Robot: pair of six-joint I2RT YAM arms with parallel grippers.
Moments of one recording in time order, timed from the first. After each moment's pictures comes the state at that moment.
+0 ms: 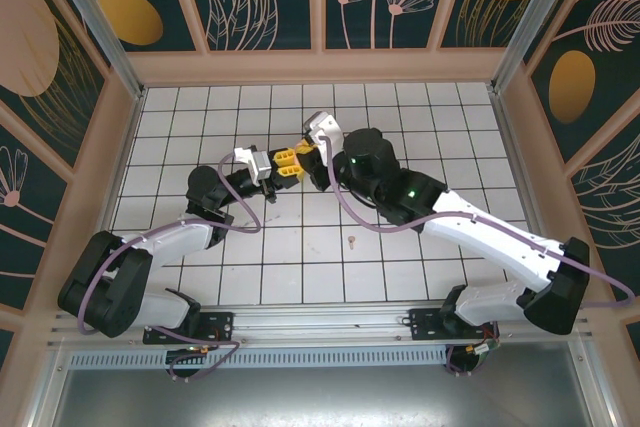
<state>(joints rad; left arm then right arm) -0.48 1.37 0.54 1.18 0.80 -0.09 0.99 1.29 1.22 -0.21 0.12 -0.01</state>
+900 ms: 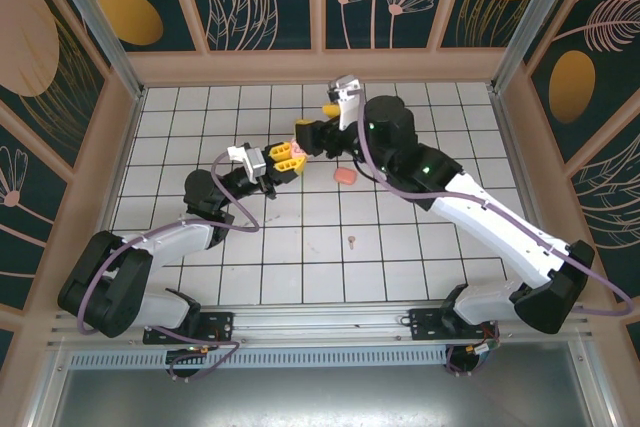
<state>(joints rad) -0.48 1.37 0.54 1.28 0.73 -0.14 0.83 1.31 1.38 -0.25 -0.03 0.26</state>
